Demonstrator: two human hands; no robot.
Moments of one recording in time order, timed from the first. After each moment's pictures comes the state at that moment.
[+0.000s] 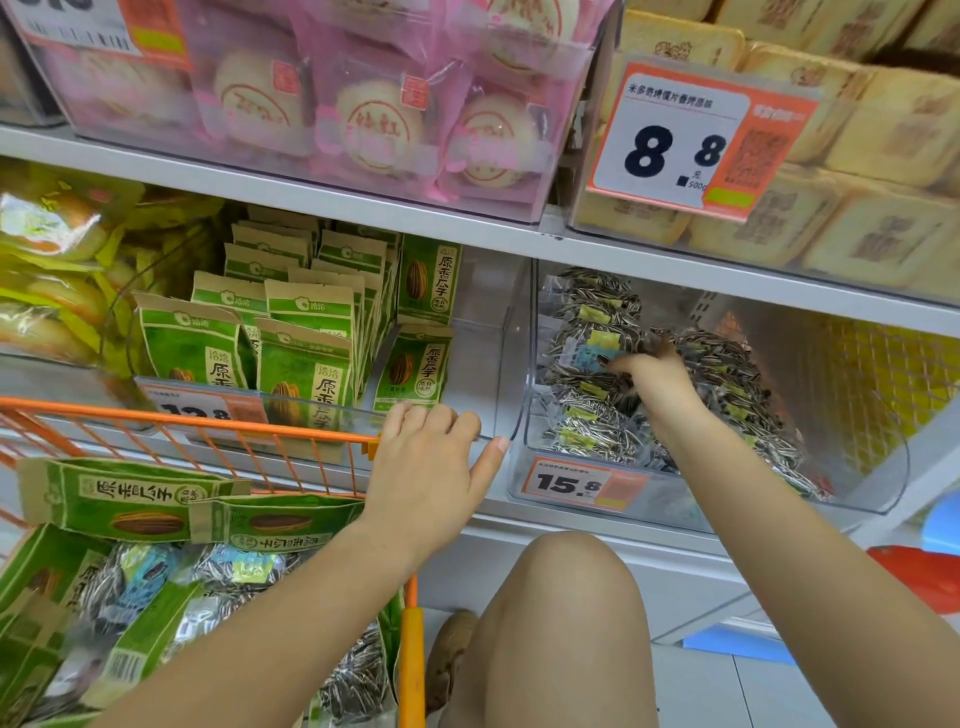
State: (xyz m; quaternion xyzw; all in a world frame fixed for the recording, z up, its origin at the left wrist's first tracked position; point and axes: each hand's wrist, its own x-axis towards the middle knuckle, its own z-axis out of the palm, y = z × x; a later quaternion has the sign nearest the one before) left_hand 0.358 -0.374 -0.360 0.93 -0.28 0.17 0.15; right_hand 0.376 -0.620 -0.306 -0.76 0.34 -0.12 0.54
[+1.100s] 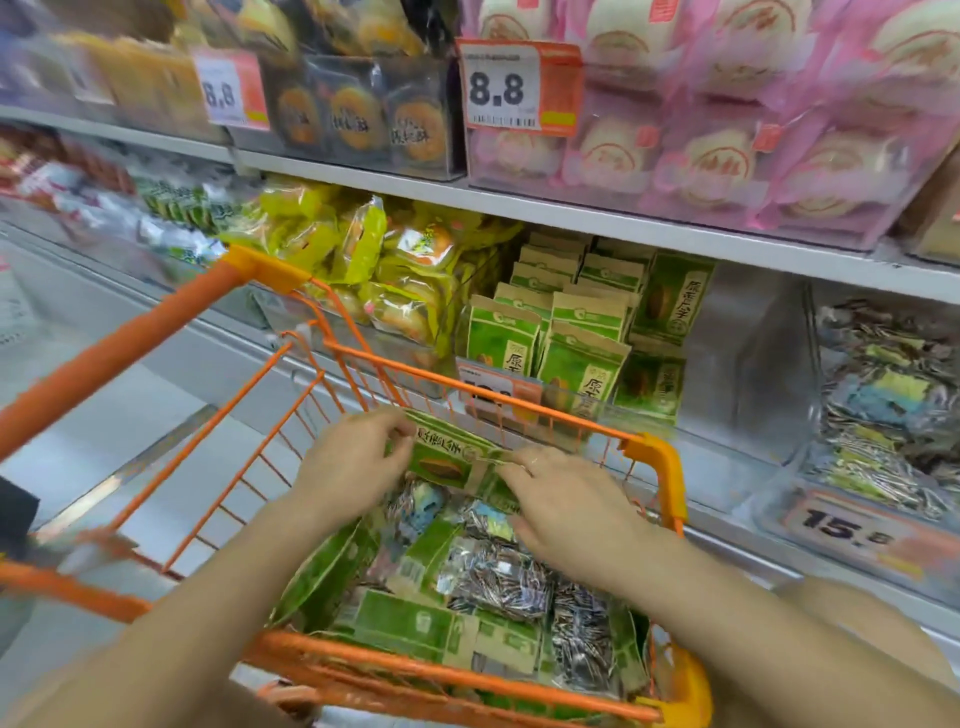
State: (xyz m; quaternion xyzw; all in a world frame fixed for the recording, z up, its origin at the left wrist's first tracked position) left_hand 0.347 -0.098 -0.334 0.98 -0.06 0.05 0.16; right_hand 0.321 -0.328 -0.331 -0.95 -0.31 -0.03 -0.01
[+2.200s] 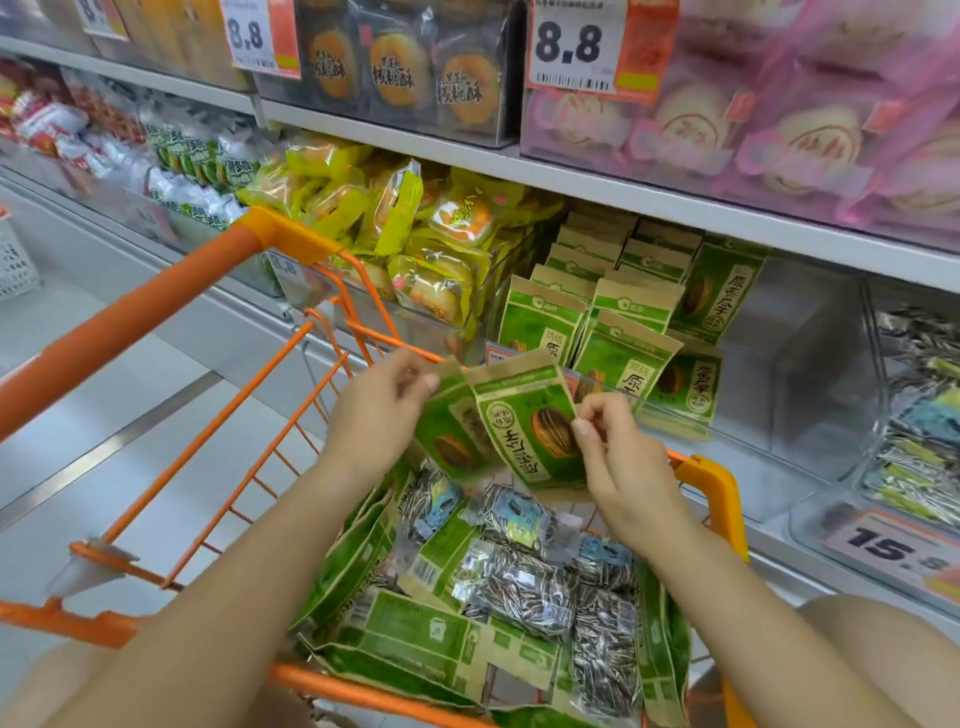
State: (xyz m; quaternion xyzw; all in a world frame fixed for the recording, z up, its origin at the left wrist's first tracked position) left_hand 0.365 -0.099 -0.330 0.90 0.04 0.14 0.41; right_hand 0.340 -0.336 -0.340 -0.91 -0.18 -0.11 0.37
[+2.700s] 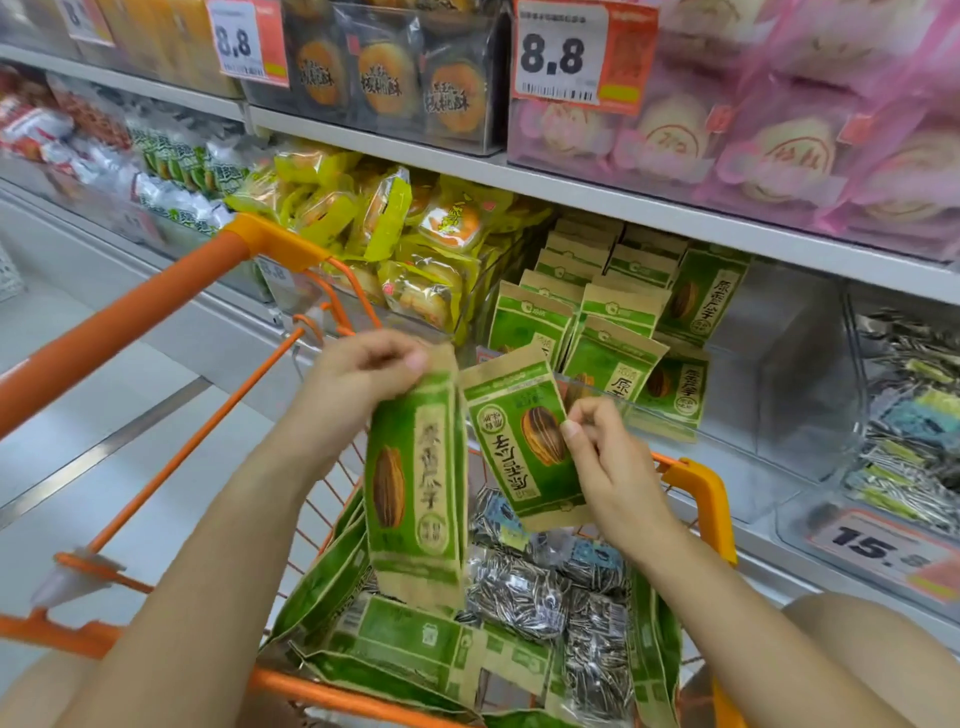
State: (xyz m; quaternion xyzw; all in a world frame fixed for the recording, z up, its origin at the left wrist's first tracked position) left_hand 0.351 -0.092 -0.280 0.75 -0.05 0.04 0.66; right_hand 0.341 -0.333 -0.345 -0.87 -0.17 -0.10 0.45
